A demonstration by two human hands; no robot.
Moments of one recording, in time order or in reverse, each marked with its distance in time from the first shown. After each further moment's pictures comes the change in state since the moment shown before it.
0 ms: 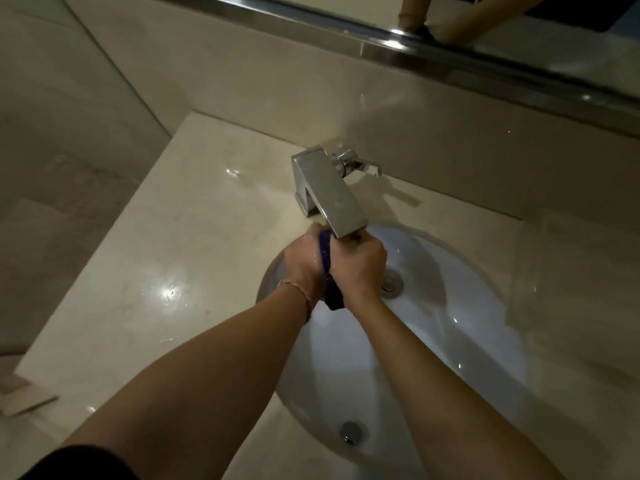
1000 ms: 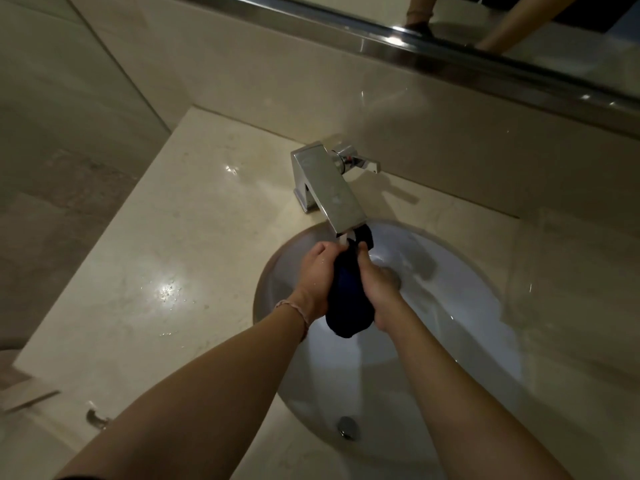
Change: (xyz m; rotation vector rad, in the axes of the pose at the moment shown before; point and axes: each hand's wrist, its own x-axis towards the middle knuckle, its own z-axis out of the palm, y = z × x) left_hand -0.011 -0.028 0.001 -0.052 -0.137 -0.002; right_hand 0.005 0.029 -0.042 0.083 -0.373 0.498
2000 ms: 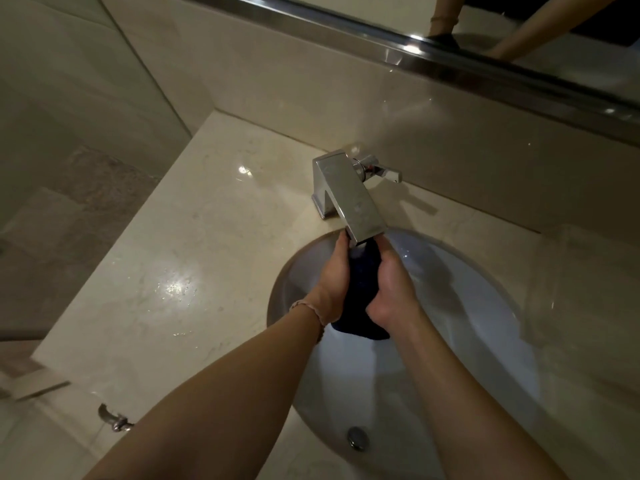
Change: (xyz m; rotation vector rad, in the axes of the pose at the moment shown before) left_hand -0.007 0.016 0.009 -0.070 -0.125 -0.118; right_hand -0.017 -0.022 0.019 0.519 -0.135 -0.096
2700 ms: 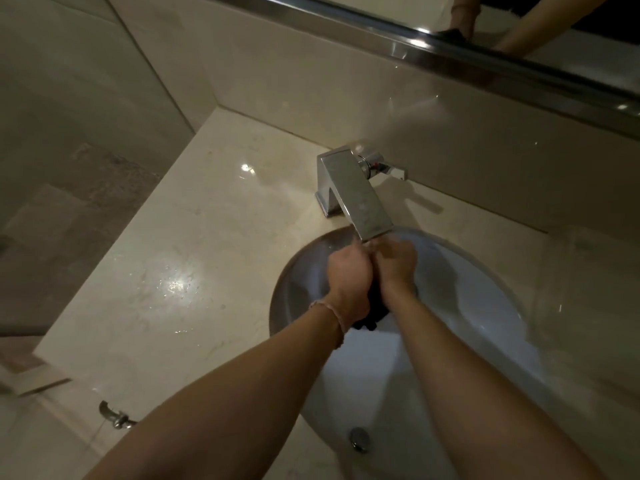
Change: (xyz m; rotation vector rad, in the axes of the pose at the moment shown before) left_hand 0.007 -0.003 0.014 0.276 0.296 0.156; right_hand 0.039 -0.001 0.005 -0.938 0.353 -0.387
